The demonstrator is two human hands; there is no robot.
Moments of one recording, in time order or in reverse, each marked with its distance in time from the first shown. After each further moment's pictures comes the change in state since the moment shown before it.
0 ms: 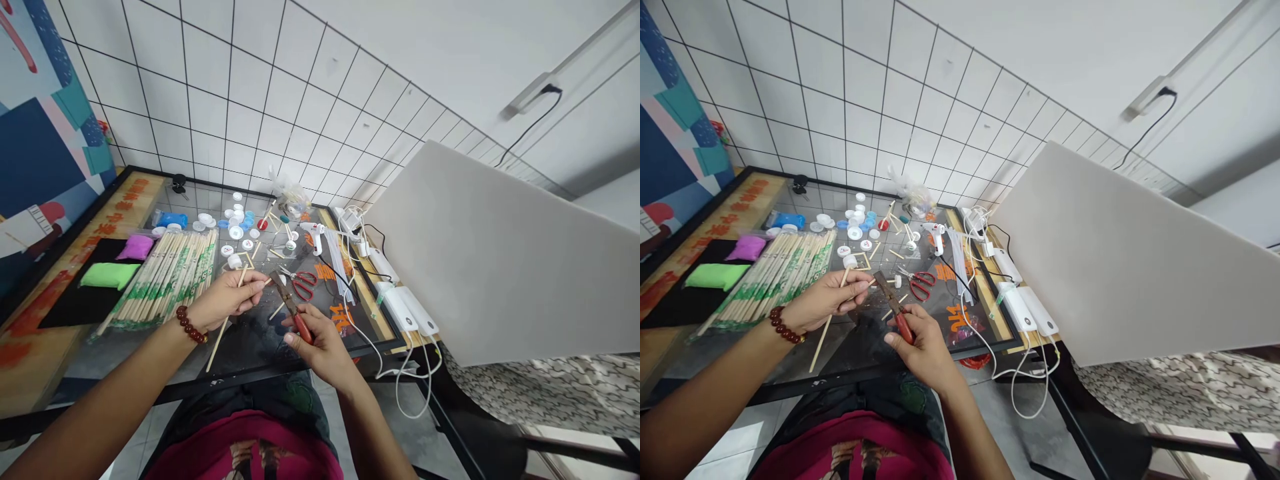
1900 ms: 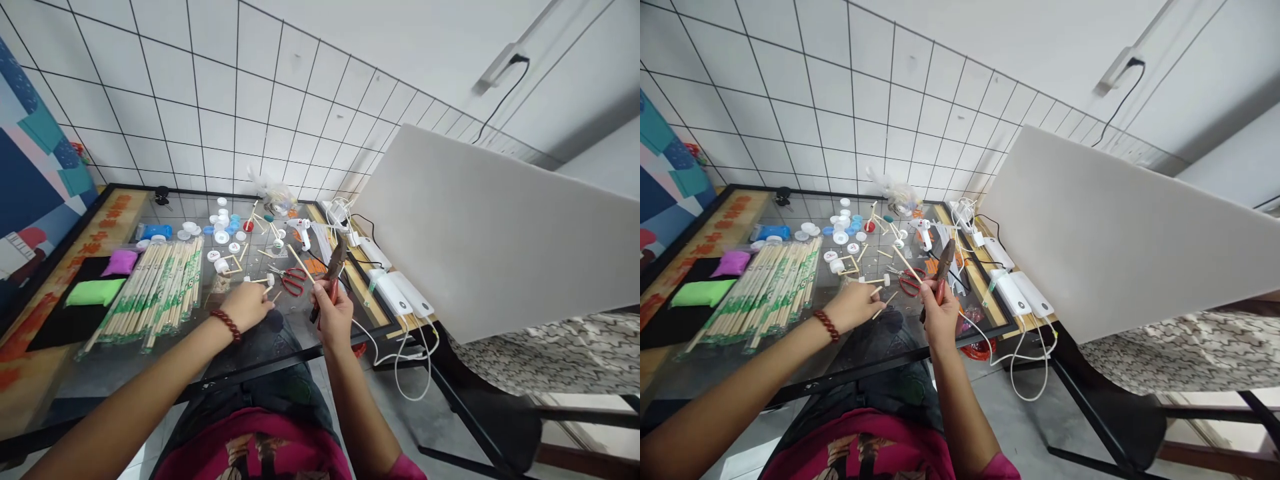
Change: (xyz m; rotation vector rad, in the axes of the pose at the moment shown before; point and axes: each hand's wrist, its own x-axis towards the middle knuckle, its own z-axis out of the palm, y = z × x) left_hand 0.035 -0.024 0.040 1.334 0.010 -0.028; right_hand 0.026 0.048 -0.009 0.506 0.777 0.061
